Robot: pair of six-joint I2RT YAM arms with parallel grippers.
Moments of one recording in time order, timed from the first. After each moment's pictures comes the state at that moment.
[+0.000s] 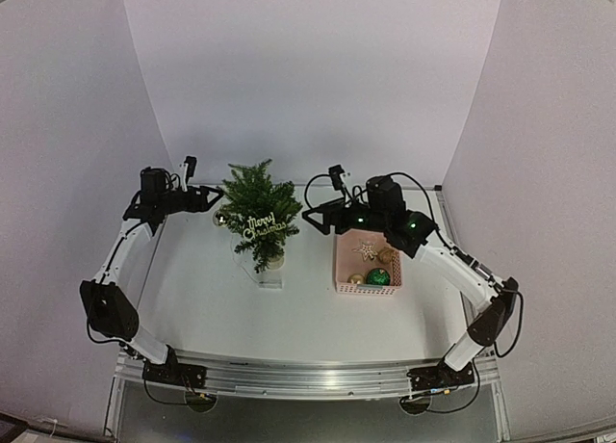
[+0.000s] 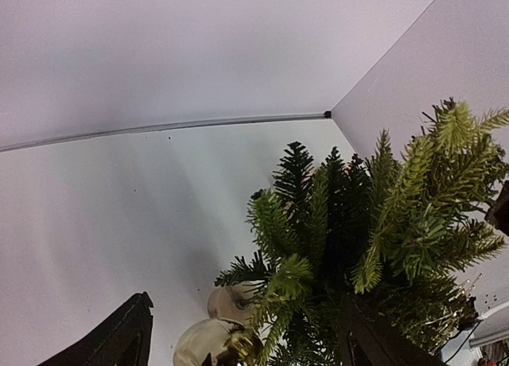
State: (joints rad) left arm -0.09 1.55 1.47 -0.41 0.70 -0.18; right arm 0.73 1.65 1.68 -0.37 -0.36 0.42
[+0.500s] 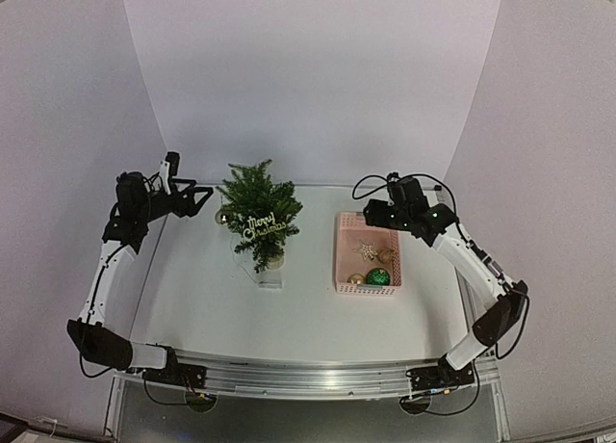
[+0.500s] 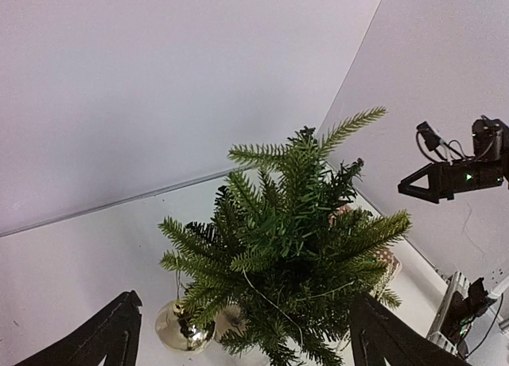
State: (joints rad) left arm -0.09 1.30 1.40 -0.36 0.70 -0.13; right arm 0.53 1.62 1.65 -0.79 0.13 0.52
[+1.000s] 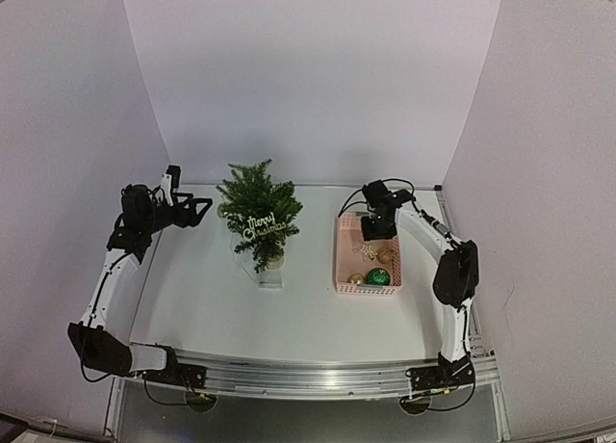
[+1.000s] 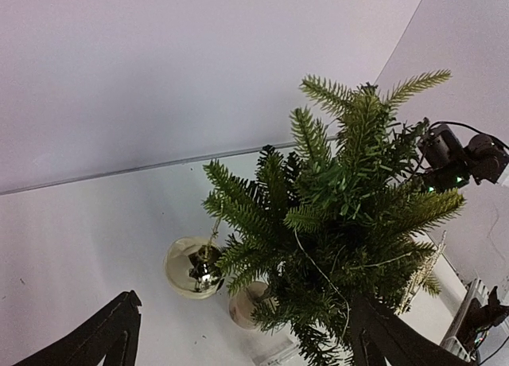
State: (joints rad) left arm -0.08 1.25 1.26 -0.33 0.60 -0.14; right arm 0.46 2.11 1.94 -1.07 0.09 0.33
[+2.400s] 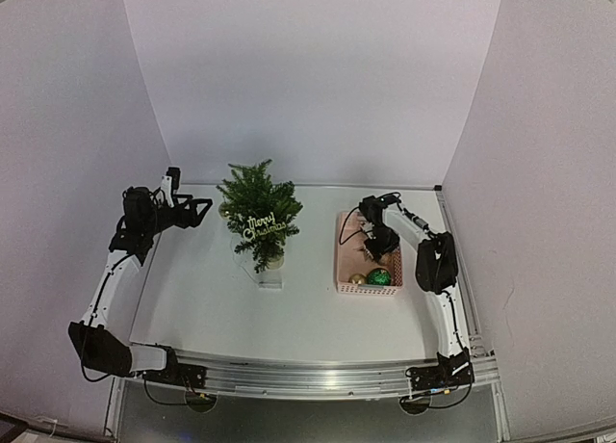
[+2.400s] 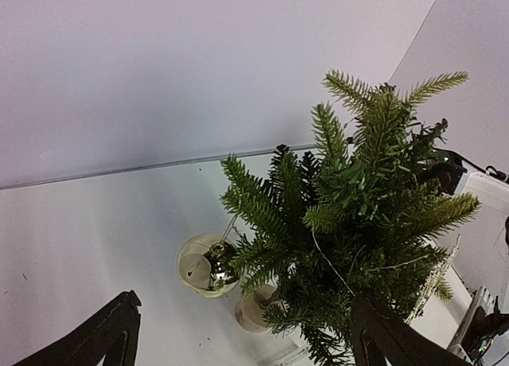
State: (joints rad) left arm -0.08 1.25 1.21 -0.29 0.57 -0.16; right arm 0.40 2.43 2.12 -1.32 0.19 -0.12
